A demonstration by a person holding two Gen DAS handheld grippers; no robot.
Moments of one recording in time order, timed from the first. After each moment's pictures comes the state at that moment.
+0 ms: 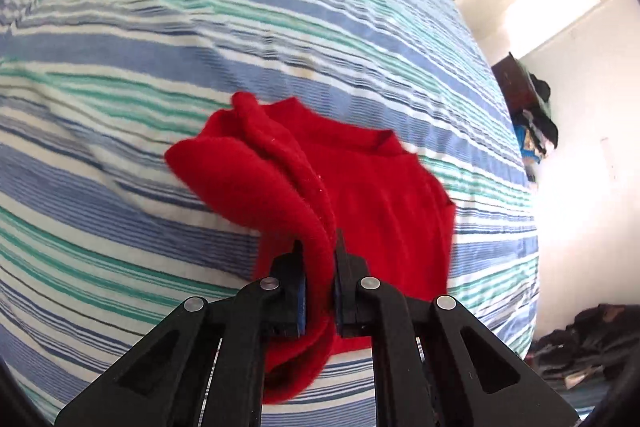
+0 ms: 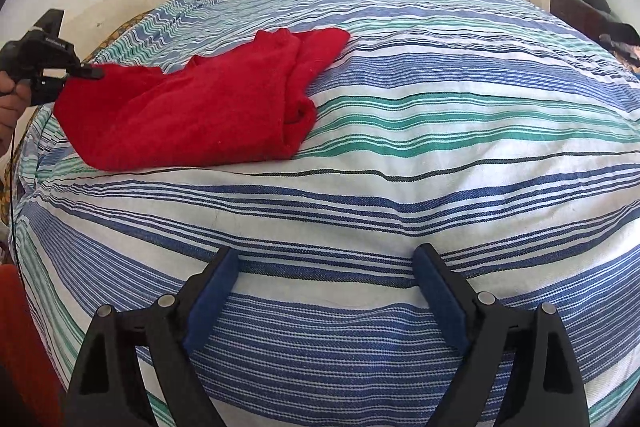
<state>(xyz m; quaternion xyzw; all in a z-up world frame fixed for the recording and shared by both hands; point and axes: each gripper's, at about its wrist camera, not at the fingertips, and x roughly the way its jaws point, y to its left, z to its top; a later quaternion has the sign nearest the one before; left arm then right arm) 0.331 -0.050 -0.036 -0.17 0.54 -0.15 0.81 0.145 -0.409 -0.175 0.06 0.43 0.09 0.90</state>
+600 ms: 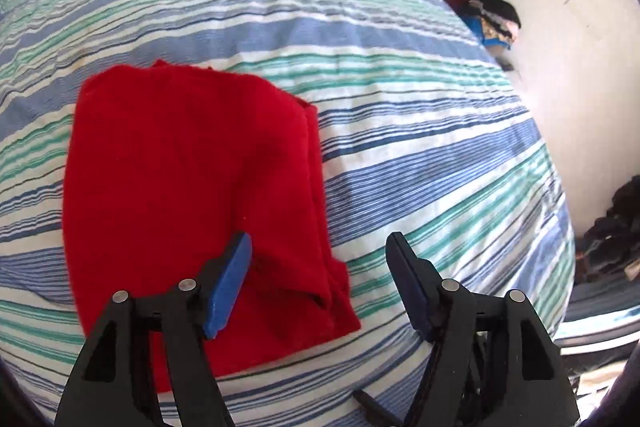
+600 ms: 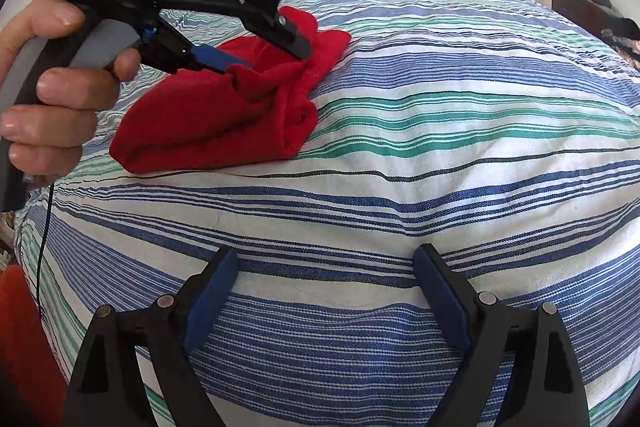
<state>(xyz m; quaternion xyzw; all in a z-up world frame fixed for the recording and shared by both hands) 0.284 -0.245 -0.066 -0.02 0.53 -0.26 0.81 0.144 -0.410 -0.174 0.07 0.43 0.10 0.90</state>
